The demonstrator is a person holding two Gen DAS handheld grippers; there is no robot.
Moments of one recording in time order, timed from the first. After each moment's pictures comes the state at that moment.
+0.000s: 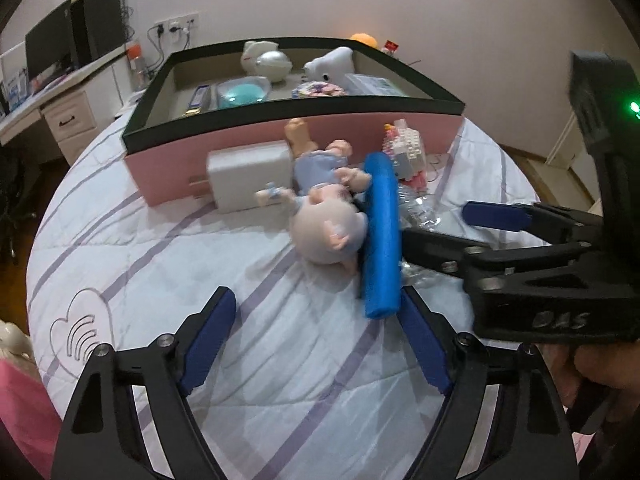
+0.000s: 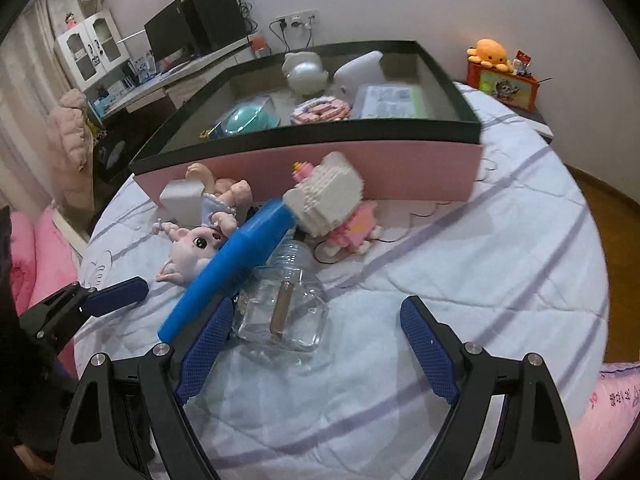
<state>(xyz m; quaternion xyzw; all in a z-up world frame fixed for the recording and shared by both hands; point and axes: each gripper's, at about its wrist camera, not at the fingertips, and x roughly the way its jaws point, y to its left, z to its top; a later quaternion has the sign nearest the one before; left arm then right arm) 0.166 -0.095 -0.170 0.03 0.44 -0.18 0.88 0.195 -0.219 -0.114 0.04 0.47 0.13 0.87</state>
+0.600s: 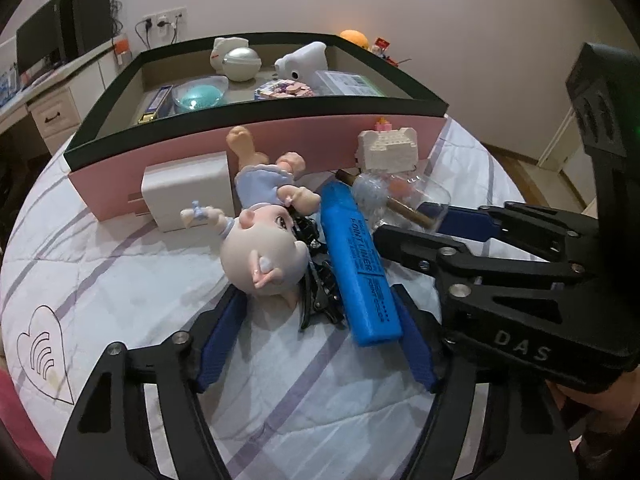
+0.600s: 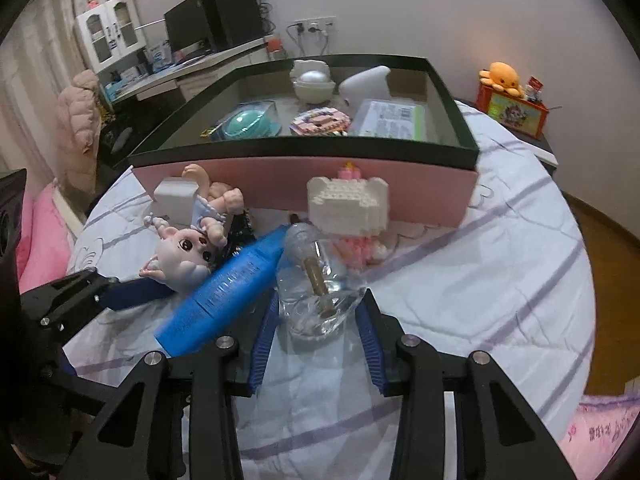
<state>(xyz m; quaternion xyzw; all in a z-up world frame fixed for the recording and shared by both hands) 0.184 -0.124 -0.173 0.01 0.45 -0.19 0.87 0.196 -0.229 -0.111 0.00 0.45 0.15 0.88</state>
